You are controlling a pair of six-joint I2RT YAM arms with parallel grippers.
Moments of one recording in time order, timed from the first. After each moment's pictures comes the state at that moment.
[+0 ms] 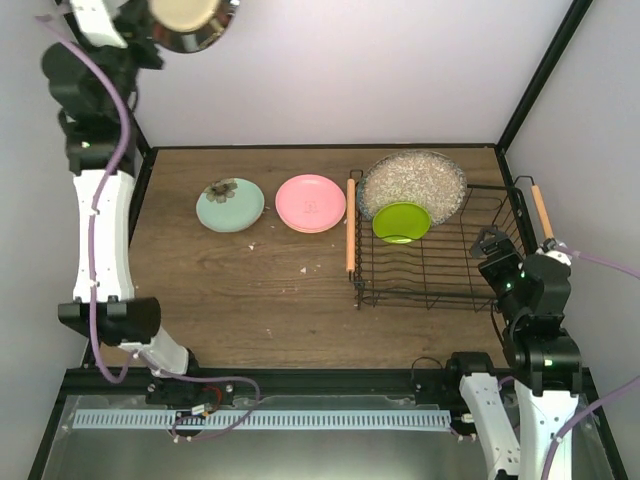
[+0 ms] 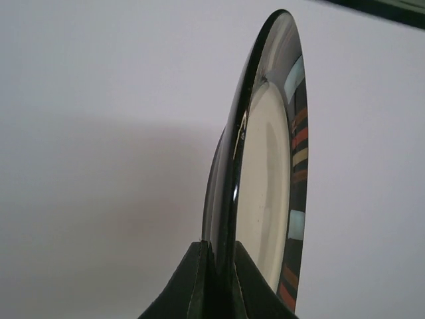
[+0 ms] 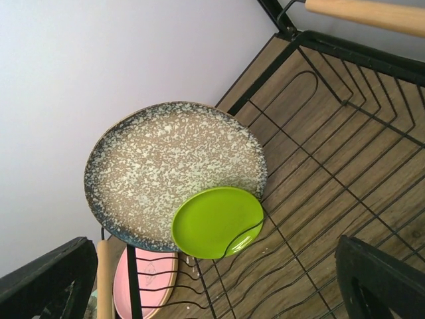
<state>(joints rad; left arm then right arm) -0.05 1.60 2.10 -0.08 0.25 -0.15 -0.02 0.44 1.00 -0.91 0.12 0.85</state>
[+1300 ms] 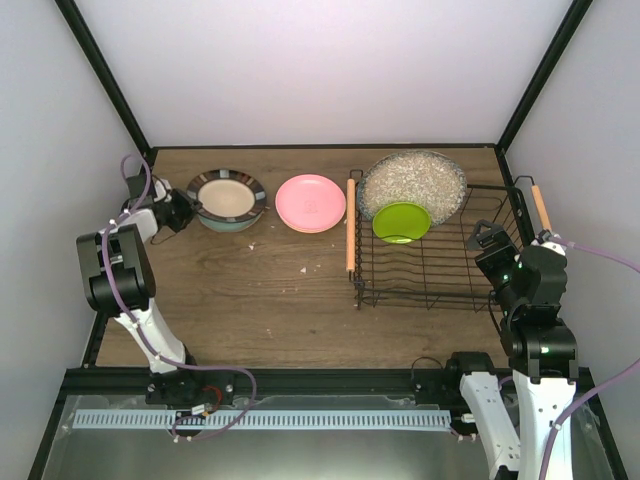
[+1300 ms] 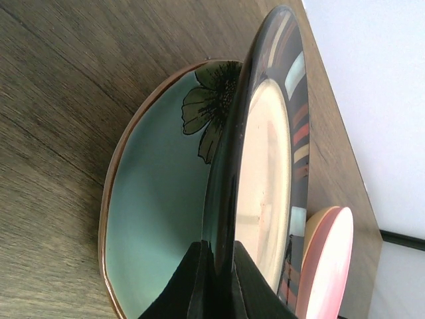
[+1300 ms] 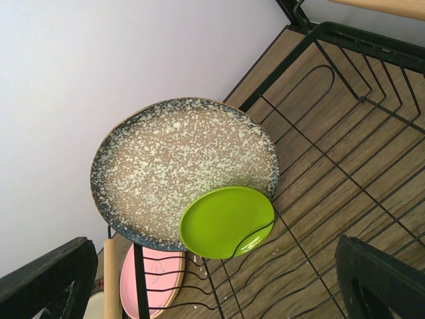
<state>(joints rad) 0.28 1.85 1.14 -0.13 0.59 -0.74 -0.02 0.49 0.98 -0.84 0.08 0.85</state>
